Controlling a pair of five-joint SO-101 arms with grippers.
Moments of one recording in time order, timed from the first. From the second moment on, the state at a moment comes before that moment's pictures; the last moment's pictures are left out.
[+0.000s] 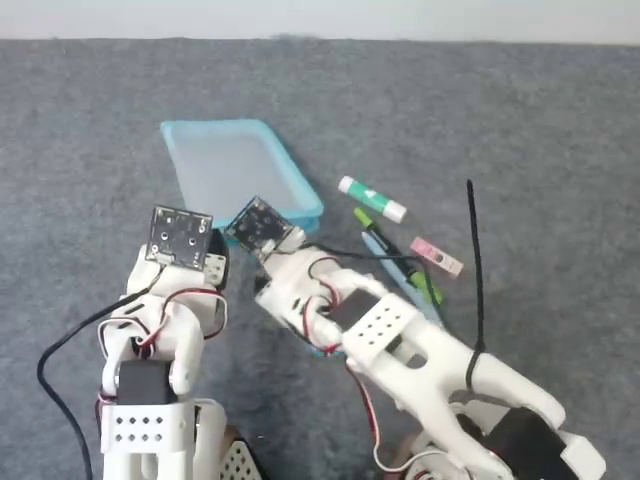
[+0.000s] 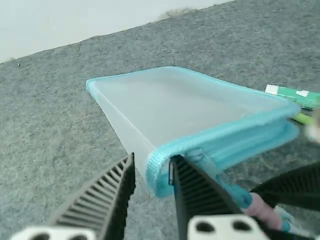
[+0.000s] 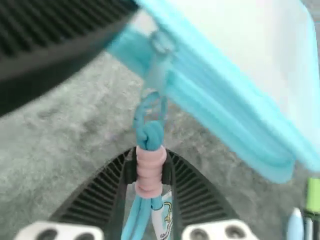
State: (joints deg) left arm -7.3 -80.4 76.8 49.0 -9.0; right arm -48.0 -18.4 50.1 24.1 6.7
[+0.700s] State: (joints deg) left arm -7.0 -81.0 77.4 49.0 -8.6; right arm -43.4 -58.1 43.8 62.9 13.5
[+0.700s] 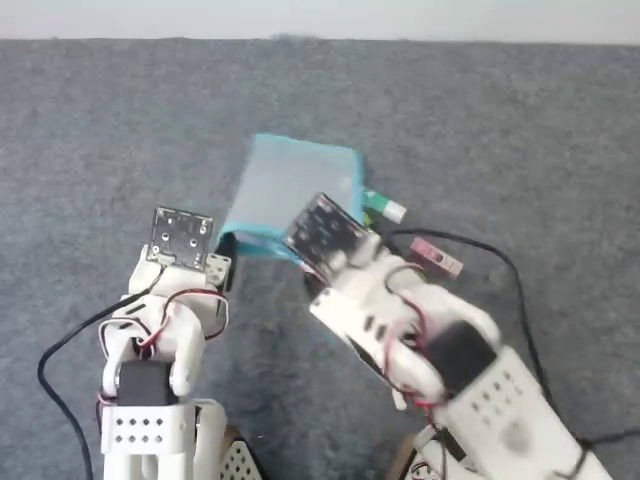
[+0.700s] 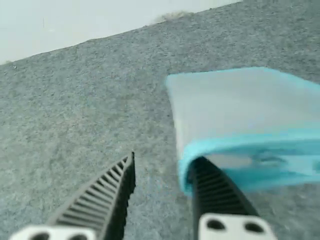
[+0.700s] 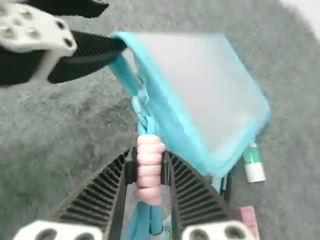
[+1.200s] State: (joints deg) left arm -7.0 -80.5 82.4 43.6 -8.7; right arm -39.2 -62.4 46.9 68.0 19.7
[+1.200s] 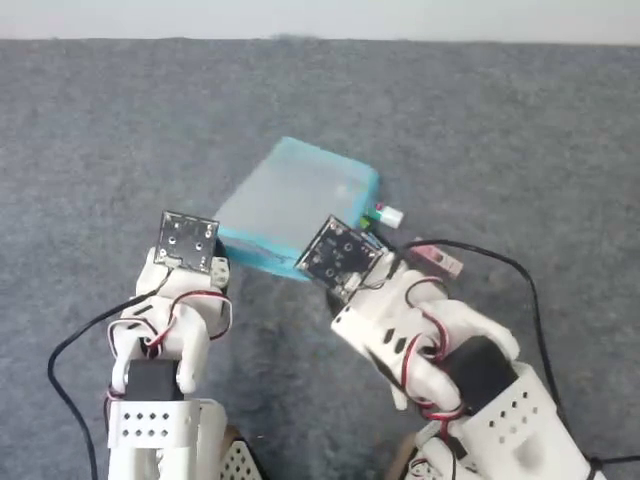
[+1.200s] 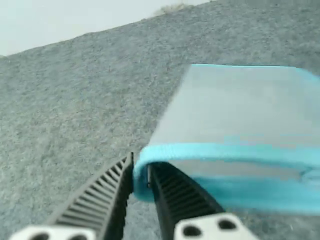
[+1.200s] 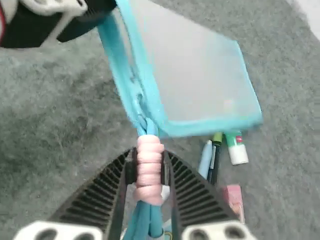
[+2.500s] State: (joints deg) left arm -11.5 -80.4 83.7 43.6 2.2; right arm -18.5 -49.0 31.5 88.2 22.4
